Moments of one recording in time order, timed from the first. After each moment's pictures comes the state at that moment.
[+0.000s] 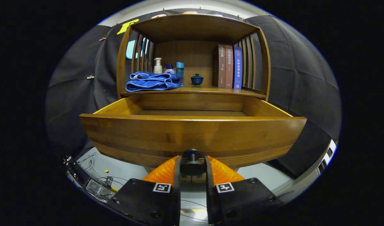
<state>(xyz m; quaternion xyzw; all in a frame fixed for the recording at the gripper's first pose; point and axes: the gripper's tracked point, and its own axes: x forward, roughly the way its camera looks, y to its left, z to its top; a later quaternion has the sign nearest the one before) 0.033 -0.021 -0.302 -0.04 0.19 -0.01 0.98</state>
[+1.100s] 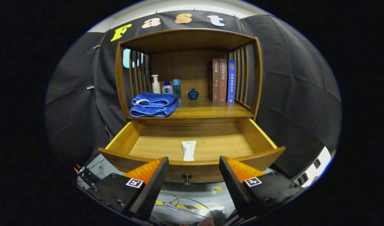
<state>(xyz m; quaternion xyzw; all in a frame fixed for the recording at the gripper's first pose) 0.031 -0.026 -0.169 -0.04 0.22 -0.01 0.97</state>
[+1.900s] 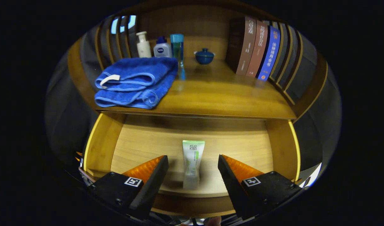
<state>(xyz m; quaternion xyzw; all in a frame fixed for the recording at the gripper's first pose) 0.175 -0.018 -0.268 -0.05 0.46 0.00 0.88</state>
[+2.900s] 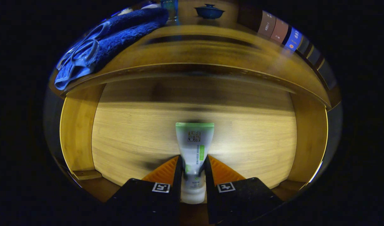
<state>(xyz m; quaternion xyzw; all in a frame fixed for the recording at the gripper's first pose) 0.184 -0.024 -0.329 -0.06 0.58 0.01 0.81</state>
